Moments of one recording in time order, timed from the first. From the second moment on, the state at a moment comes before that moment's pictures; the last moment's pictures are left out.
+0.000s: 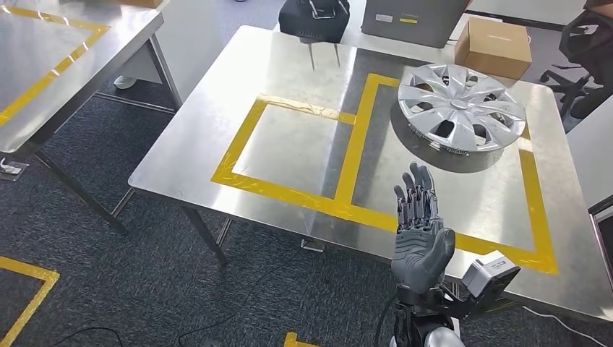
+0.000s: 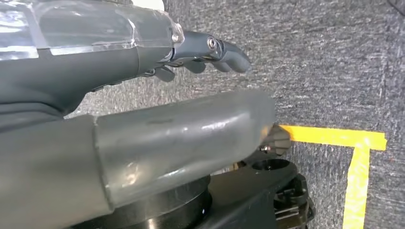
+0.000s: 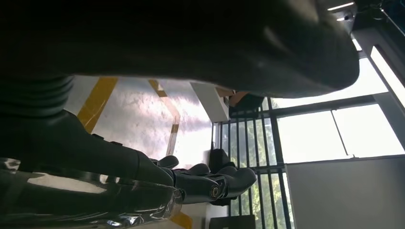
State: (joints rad) left arm -0.13 -0.03 -1.11 -0.22 0.92 0.29 -0.05; right arm -0.10 -0.15 0.60 -1.87 -0.30 -0.40 -0.34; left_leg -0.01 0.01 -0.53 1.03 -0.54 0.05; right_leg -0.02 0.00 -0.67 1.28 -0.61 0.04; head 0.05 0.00
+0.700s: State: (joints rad) left arm -0.13 -0.03 -1.11 -0.22 0.92 0.29 -0.06; right arm -0.10 -0.15 0.61 -1.86 -0.30 -0.39 -0.34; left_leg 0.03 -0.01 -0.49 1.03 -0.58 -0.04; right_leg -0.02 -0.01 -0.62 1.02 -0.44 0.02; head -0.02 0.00
